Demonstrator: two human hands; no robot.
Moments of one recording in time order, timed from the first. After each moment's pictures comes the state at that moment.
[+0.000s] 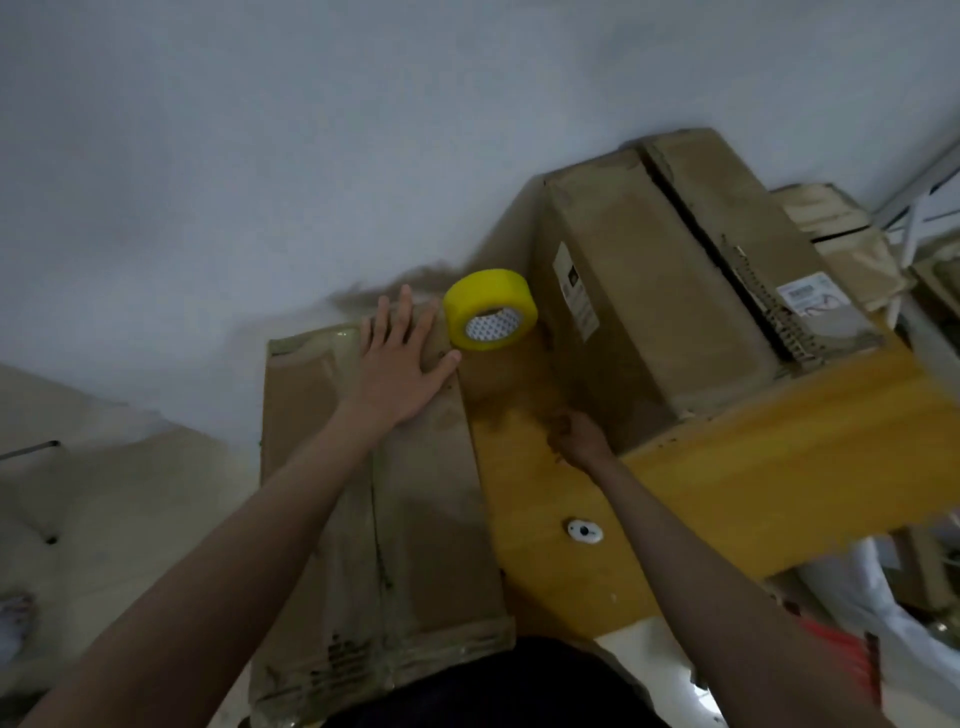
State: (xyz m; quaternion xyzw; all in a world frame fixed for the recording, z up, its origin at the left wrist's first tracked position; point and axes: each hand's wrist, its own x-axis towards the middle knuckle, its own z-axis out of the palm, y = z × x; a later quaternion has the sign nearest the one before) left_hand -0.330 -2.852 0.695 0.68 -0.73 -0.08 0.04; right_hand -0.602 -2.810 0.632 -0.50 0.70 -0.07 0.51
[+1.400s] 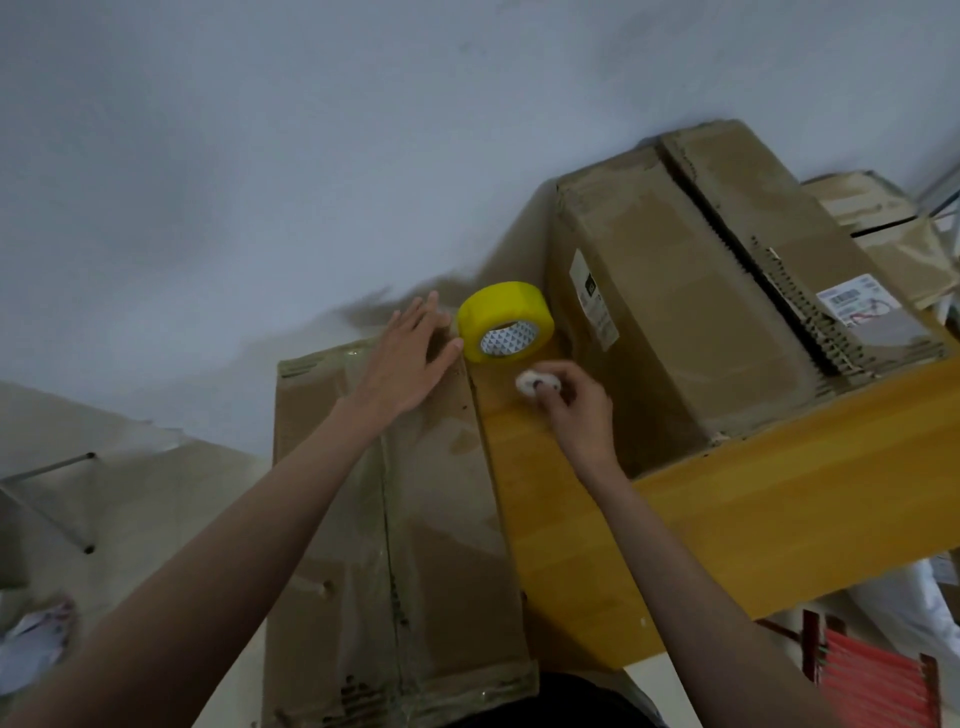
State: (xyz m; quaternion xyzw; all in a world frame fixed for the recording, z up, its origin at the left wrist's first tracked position) left_hand -0.323 -2.879 0.724 0.62 -0.76 -0.16 0.13; right_hand -0.555 -2.819 0.693 -0.52 0.62 -0.40 0.42
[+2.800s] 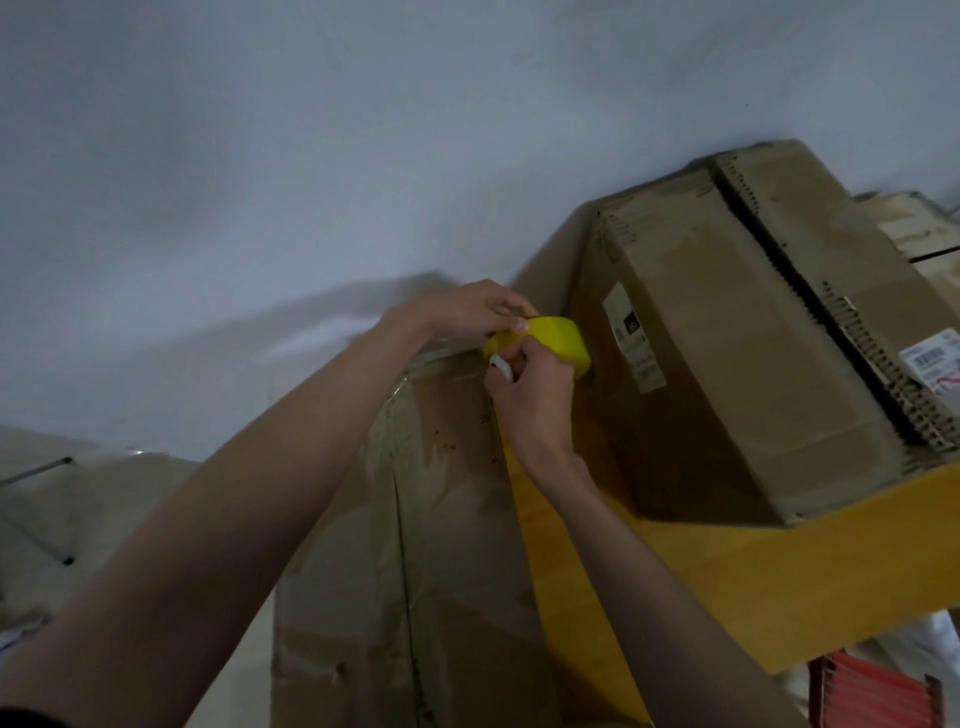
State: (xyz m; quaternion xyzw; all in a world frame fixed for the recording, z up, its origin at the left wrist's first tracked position) left_hand -0.349 -3.003 0.773 0.46 -0.70 -0.54 0.03; right_hand -0.462 -2.896 0.736 -0.54 0.68 -0.35 0.35
